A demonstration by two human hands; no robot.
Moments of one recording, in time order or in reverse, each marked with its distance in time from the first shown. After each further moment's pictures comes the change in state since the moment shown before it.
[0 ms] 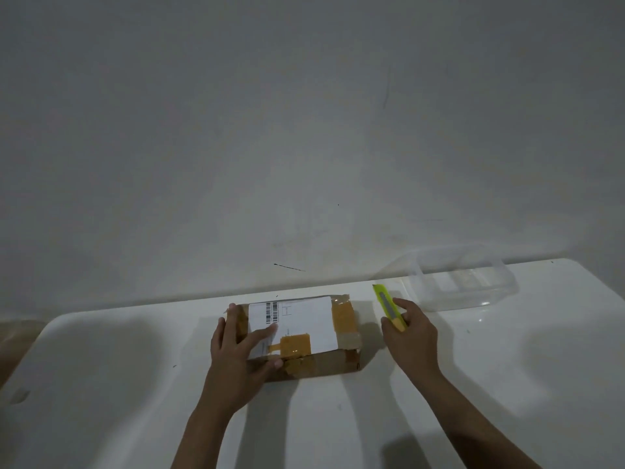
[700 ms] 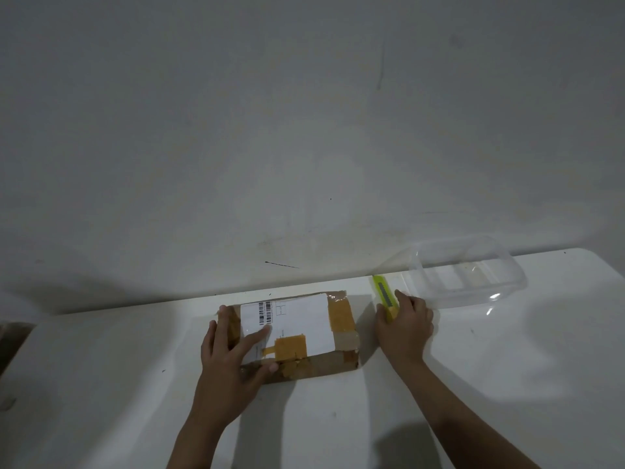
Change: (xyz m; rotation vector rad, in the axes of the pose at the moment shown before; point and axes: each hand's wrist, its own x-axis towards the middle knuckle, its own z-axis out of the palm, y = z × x) left_hand -0.003 0.010 0.004 0.026 0.050 -0.029; right_hand 0.035 0.037 0.042 -0.334 0.168 -0.031
